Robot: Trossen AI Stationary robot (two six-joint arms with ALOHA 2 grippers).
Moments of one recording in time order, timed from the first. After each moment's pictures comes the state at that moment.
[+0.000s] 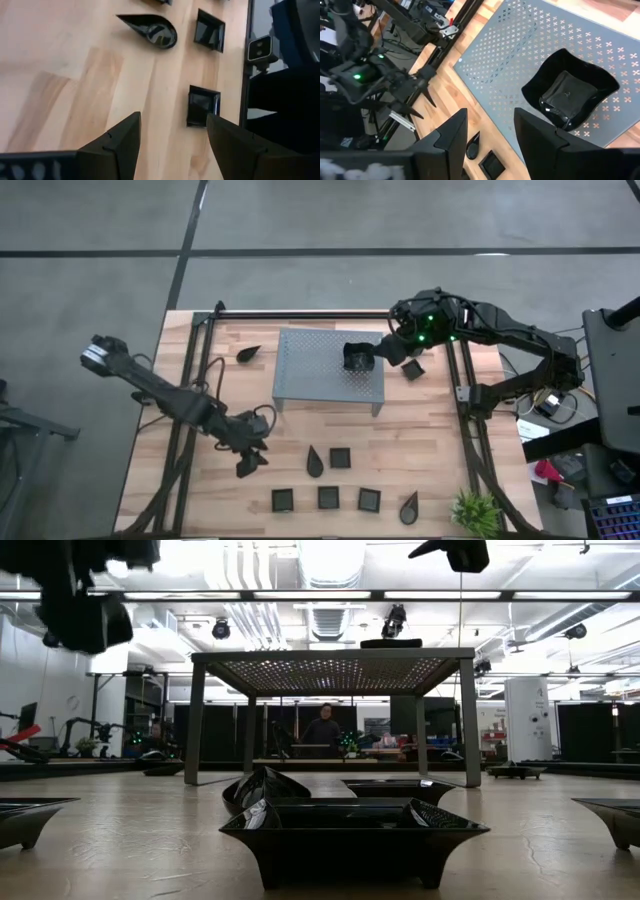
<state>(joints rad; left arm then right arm) -0.48 1.17 0.77 -0.43 0.01 -0.81 -0.23 1.25 1.47 -0.88 -0.15 0.81</state>
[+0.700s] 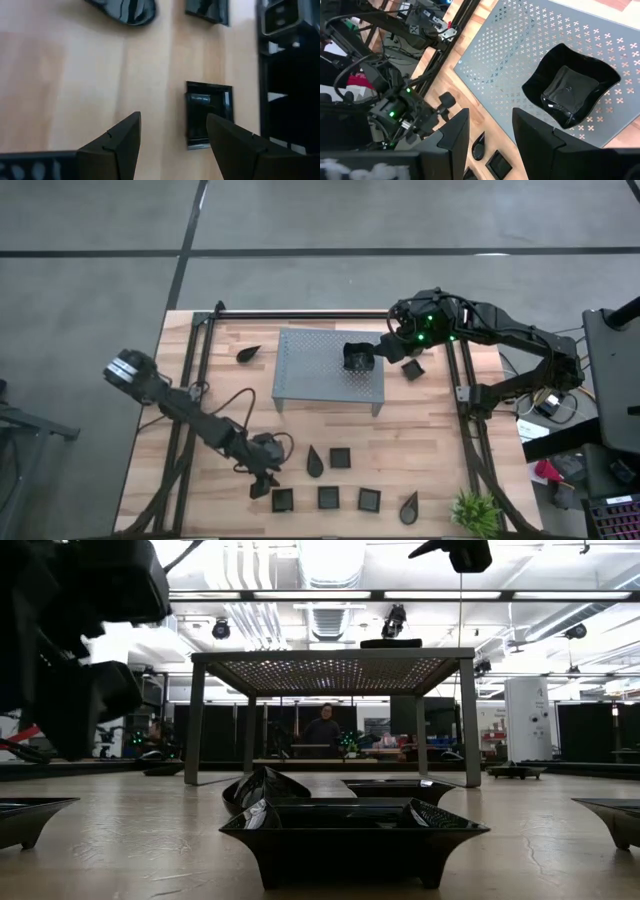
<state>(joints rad) -0.56 1.51 0.73 -0.05 0.04 -0.77 -0.23 1.25 1.47 -0.88 -0.15 0.88</state>
